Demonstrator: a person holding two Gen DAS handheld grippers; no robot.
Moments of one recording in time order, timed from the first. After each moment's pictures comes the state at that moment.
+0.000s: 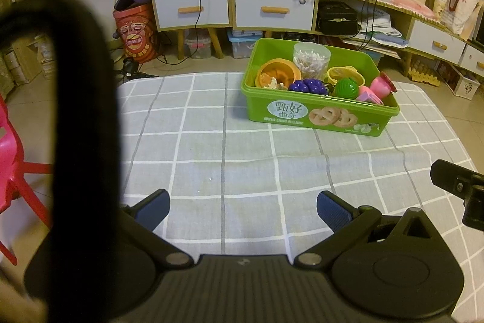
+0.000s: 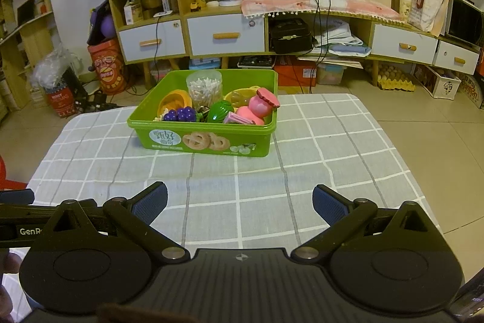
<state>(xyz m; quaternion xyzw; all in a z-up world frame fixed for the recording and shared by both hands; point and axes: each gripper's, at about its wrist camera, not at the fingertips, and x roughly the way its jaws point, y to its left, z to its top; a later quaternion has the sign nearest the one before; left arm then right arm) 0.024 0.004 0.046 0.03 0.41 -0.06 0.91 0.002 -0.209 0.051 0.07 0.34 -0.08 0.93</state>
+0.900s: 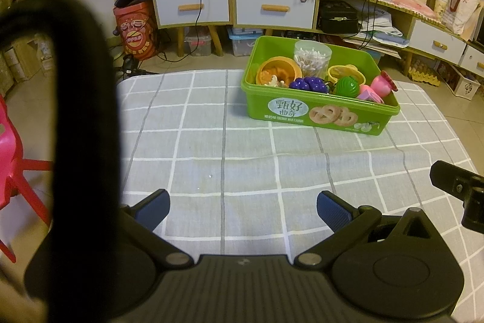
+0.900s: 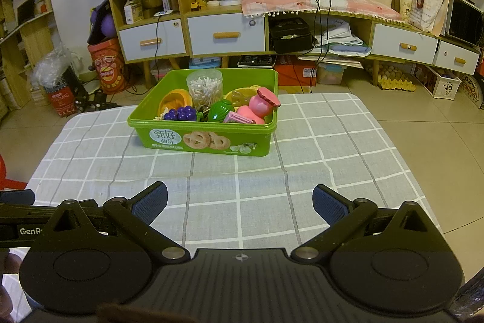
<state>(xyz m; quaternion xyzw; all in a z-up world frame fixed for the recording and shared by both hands) 0.022 0.005 0.044 0.02 0.41 -0.06 0.91 0.002 -0.208 0.051 0.07 0.34 -0.08 0.93</state>
